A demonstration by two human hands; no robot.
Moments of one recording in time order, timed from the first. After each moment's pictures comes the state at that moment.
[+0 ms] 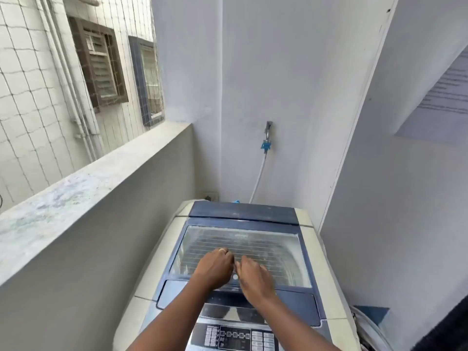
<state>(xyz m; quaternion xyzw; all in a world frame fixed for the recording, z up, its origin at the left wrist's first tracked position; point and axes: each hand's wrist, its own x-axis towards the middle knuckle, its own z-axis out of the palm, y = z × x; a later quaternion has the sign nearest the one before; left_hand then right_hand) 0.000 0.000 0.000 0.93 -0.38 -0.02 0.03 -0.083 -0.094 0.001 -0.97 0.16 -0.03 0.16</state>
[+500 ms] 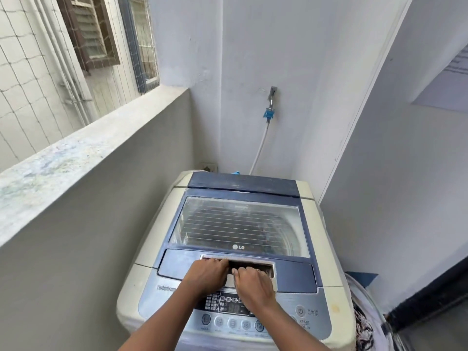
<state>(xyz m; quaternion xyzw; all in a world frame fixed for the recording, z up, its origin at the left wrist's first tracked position) -0.038 0.034 -0.051 0.92 -0.38 -0.08 -0.02 -0.121 -0.080 -0.056 -0.98 0.13 0.01 0.14</state>
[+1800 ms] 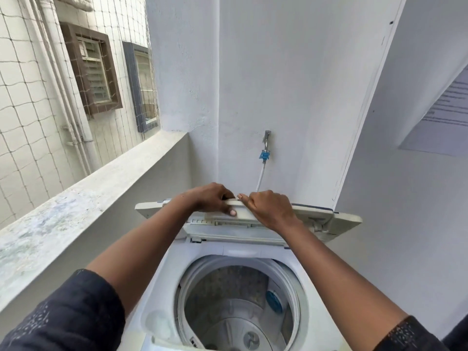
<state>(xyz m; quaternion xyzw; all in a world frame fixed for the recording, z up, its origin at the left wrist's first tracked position) 0.108 -0.013 0.184 0.88 -0.44 -0.12 0.13 0.003 -0.159 0.161 -0.98 0.05 -0.20 -0.02</state>
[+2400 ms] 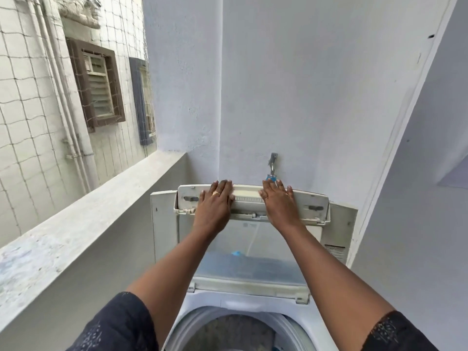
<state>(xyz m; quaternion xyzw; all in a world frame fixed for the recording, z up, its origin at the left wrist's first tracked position) 0.220 -0.094 0.150 0.91 -0.29 0.18 0.22 0.148 -0.247 0.172 -0.97 0.15 -0.19 0.05</state>
